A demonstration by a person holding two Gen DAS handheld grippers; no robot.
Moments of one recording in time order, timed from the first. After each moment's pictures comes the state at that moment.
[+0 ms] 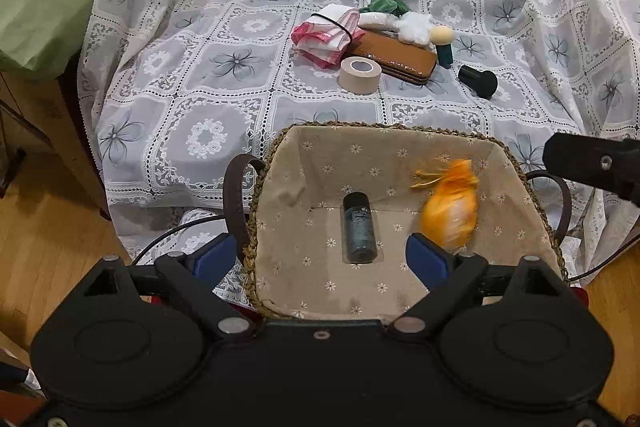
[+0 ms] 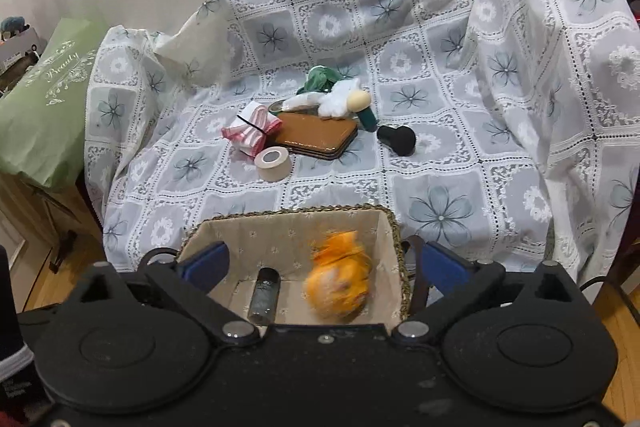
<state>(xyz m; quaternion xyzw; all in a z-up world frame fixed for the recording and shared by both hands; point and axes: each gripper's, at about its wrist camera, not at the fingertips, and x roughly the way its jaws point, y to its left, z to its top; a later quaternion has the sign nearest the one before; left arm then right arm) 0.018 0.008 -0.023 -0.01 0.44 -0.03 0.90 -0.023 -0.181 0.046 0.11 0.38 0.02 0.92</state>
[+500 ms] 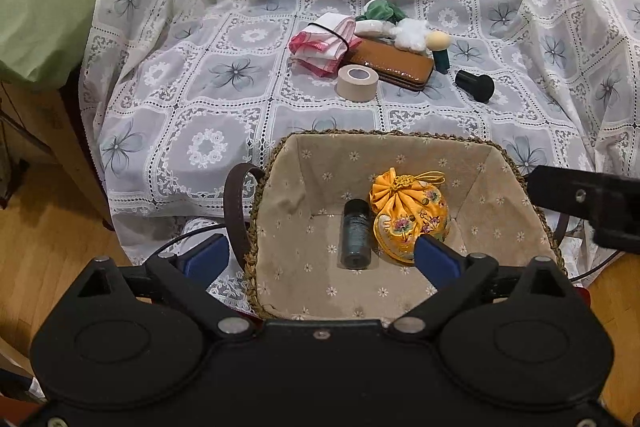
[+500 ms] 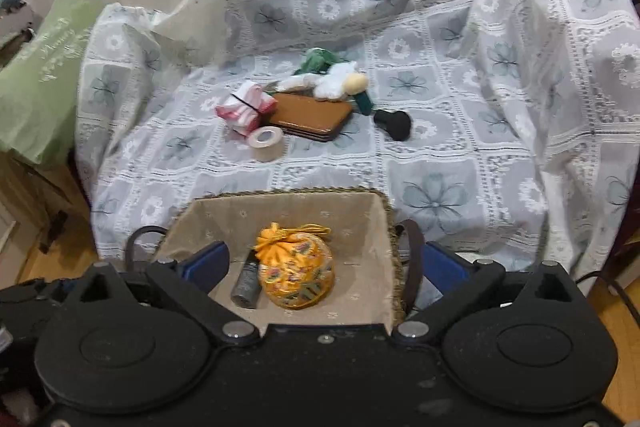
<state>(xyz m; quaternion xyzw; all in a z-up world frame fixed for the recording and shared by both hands) 0.015 0.005 -0.020 0.00 0.42 -0.03 0.91 -0.024 -0.176 0.039 0.09 0.40 0.01 0.91</state>
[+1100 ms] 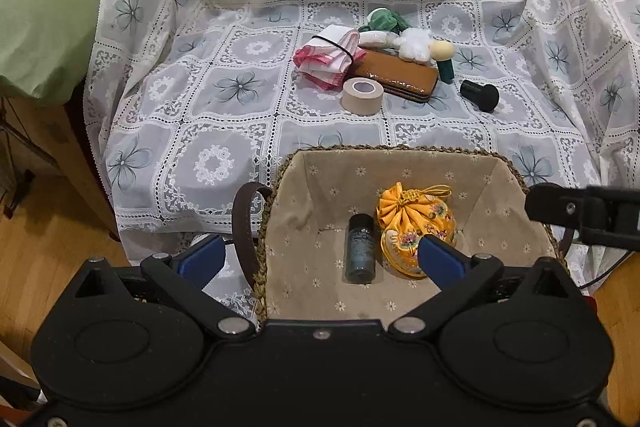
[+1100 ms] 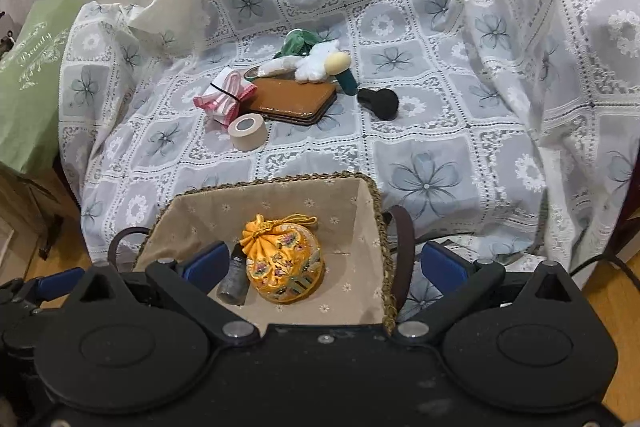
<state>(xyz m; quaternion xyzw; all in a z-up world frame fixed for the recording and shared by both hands) 0.024 0.007 -0.014 0.01 0.42 -0.03 0.91 -0.010 -0.187 0.028 0.11 0.43 0.00 0.90</state>
